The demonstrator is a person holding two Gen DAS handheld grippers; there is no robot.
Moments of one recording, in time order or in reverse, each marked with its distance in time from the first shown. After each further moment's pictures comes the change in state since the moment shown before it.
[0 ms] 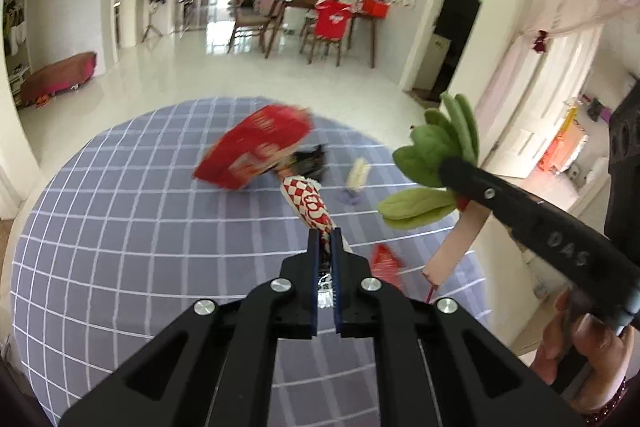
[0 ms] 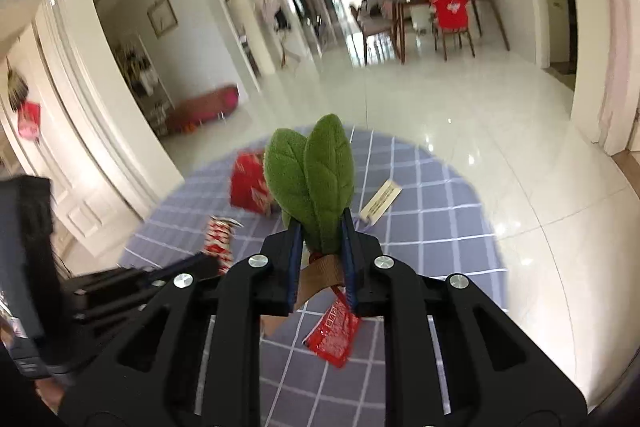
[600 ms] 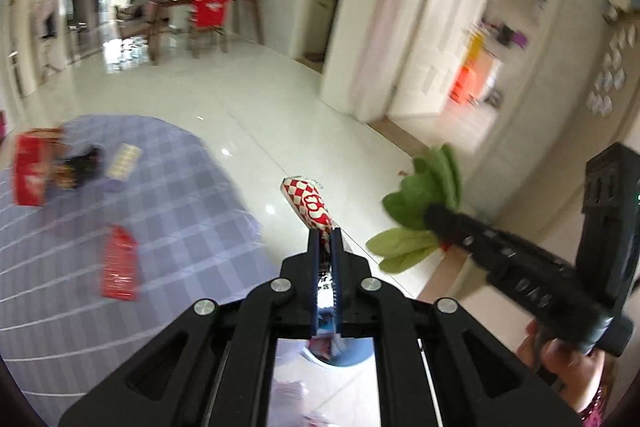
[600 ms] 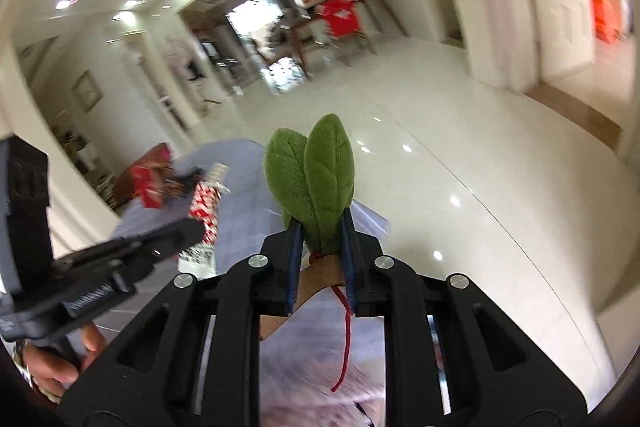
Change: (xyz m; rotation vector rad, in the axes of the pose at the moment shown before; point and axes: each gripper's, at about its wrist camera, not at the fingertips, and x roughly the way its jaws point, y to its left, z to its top) left arm 0.026 -0.210 -0.057 0.279 0.116 -0.279; right arm -0.163 -0.155 -0.105 0.299 -0.082 -0.245
